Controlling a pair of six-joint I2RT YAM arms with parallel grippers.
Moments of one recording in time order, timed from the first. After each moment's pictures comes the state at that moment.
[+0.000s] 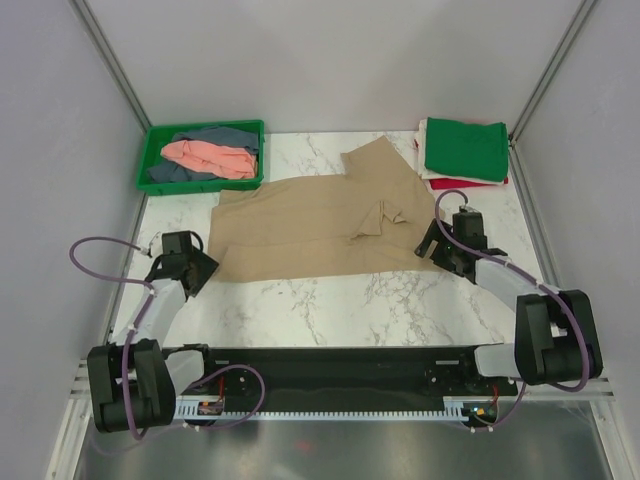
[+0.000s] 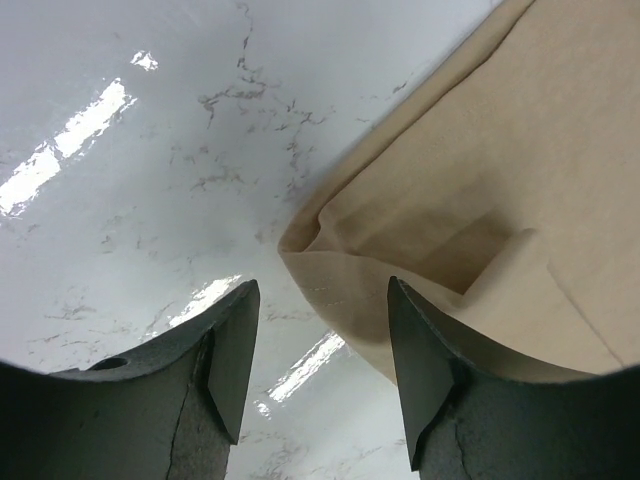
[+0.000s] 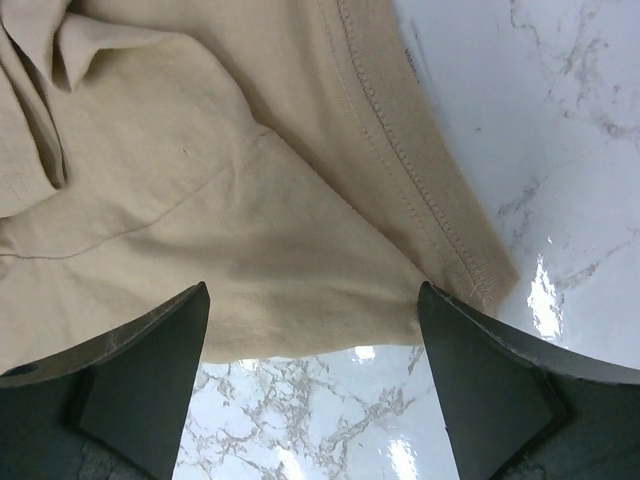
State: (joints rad) left arm 0.13 1.09 0.52 -0.36 -0.15 -0.80; right arm 0.09 1.35 0.60 -0.12 -0.02 0.55
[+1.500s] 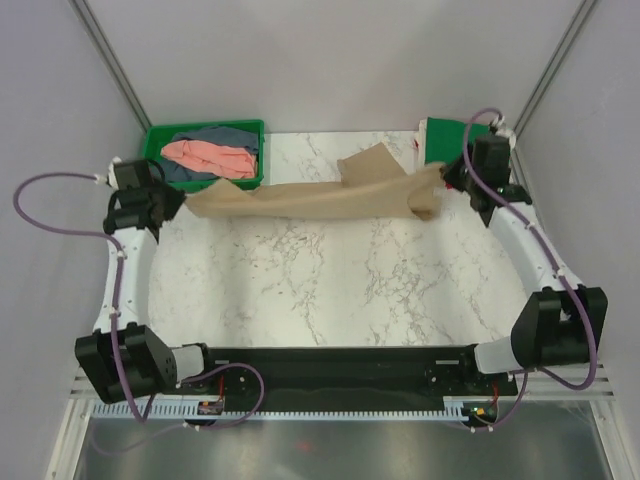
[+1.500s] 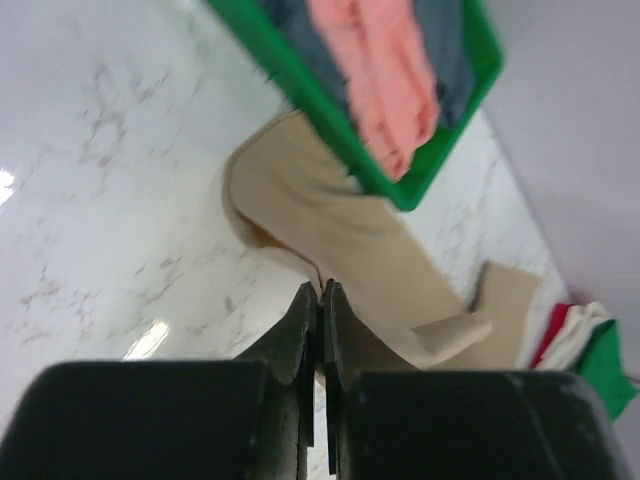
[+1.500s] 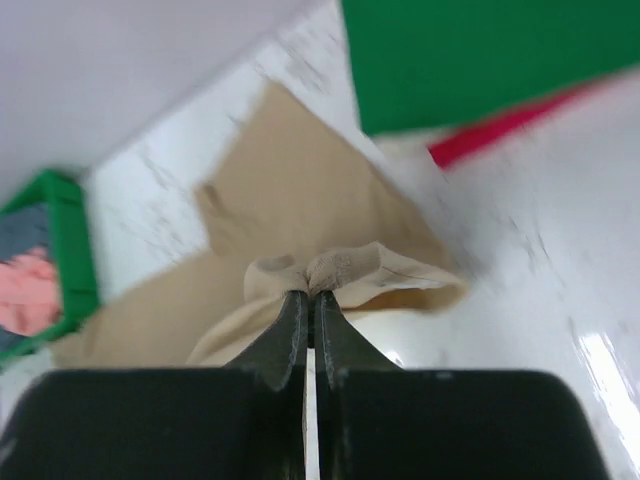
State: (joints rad) left arm 0.21 1.23 1.10 -0.53 -0.04 -0.80; right arm 0.06 1.40 1.13 -0.27 0.06 0.62
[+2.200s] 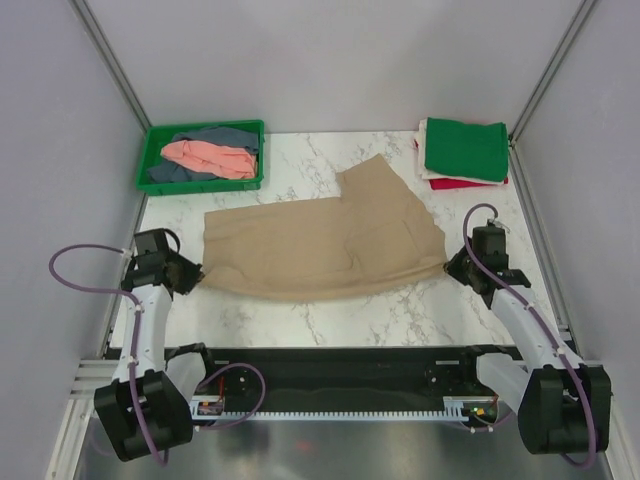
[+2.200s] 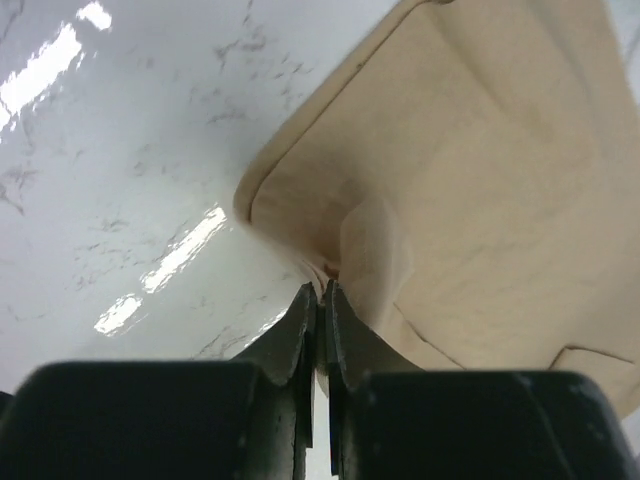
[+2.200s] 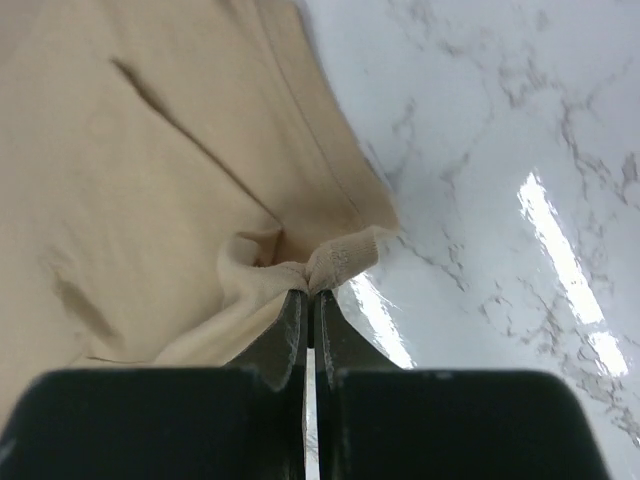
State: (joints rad) left arm 0.28 0.93 0.69 -0.67 0.04 -0.73; right arm 0.01 1.00 0.56 -0.36 0.01 0.64
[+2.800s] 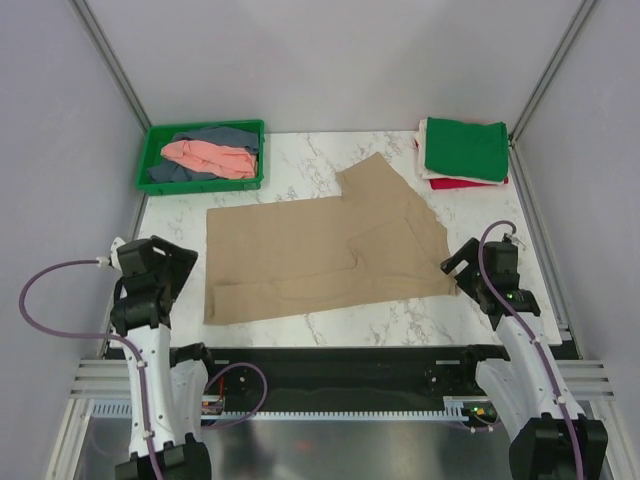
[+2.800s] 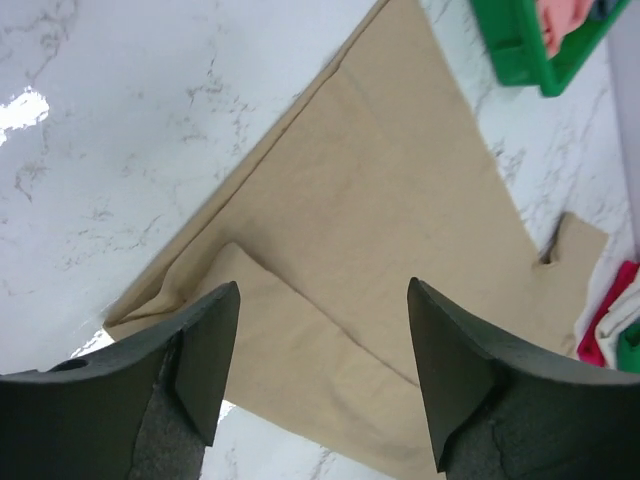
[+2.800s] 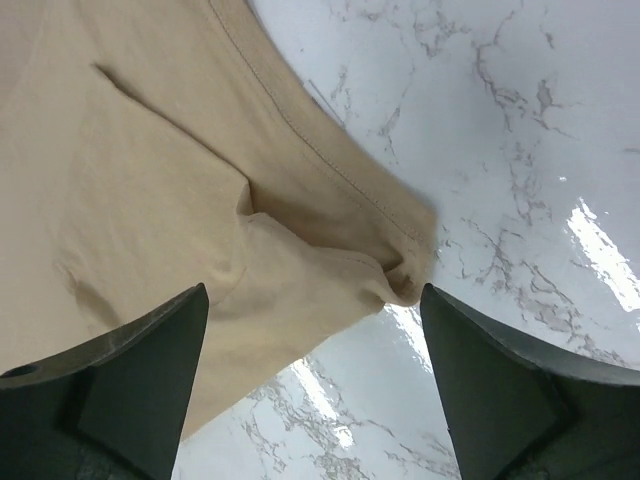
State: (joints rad) left arm 0.30 0.68 0.70 -0.77 0.02 -0.82; right arm -0.04 0.79 0.45 -0.44 0.03 0.73
